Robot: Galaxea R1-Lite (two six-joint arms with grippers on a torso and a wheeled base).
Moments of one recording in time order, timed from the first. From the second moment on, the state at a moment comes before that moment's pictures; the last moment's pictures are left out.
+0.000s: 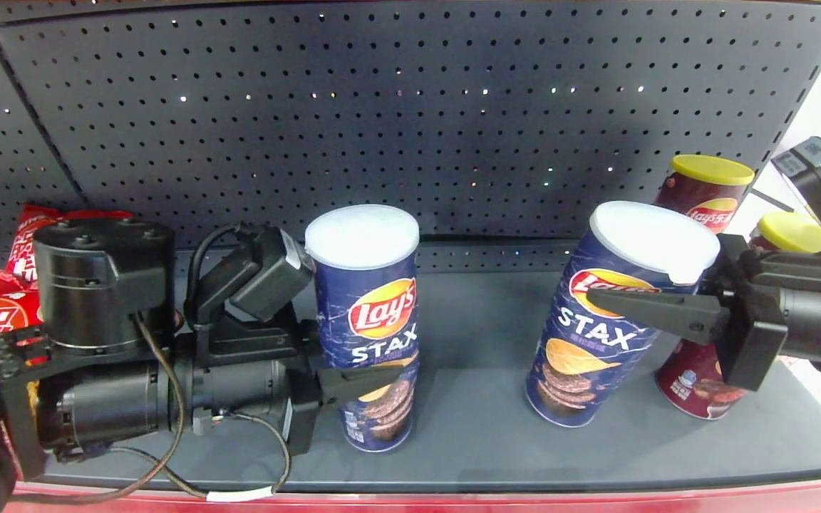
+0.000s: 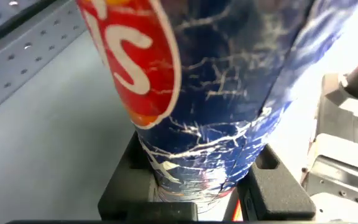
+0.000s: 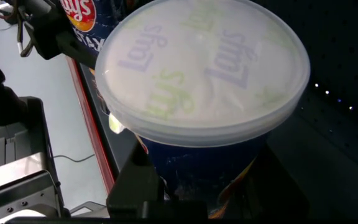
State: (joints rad) left arm -0.62 1.50 -0.65 -0.56 -0.49 0.18; right arm 0.41 1.33 -0.73 -0.42 0.64 -0.19
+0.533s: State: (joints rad) left arm -0.66 1.64 -0.75 -0.56 -0.49 0.18; right arm 0.41 1.33 -0.75 -0.42 0.64 -0.18
